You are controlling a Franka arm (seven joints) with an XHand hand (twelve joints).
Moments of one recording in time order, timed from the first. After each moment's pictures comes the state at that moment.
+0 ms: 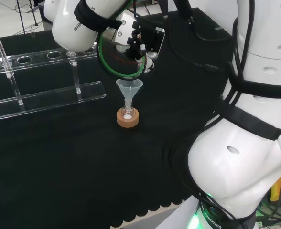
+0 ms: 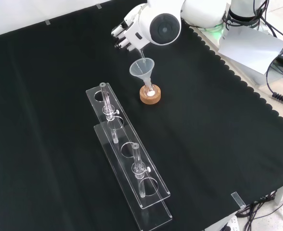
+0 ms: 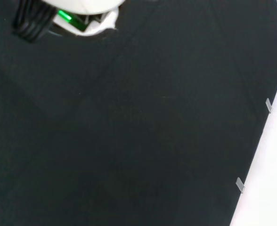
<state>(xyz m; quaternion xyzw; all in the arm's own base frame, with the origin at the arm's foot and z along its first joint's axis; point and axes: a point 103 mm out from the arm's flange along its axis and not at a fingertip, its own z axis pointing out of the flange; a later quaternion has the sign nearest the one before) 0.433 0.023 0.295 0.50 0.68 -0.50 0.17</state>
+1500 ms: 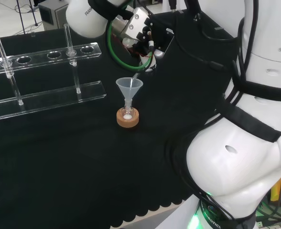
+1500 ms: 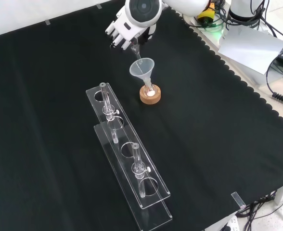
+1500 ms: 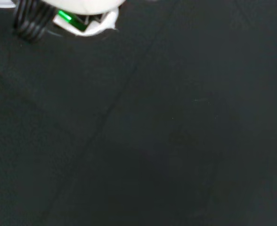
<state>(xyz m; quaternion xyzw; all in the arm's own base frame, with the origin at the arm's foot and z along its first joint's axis) 0.442 -0.002 0.284 0.54 0.71 -0.44 0.11</state>
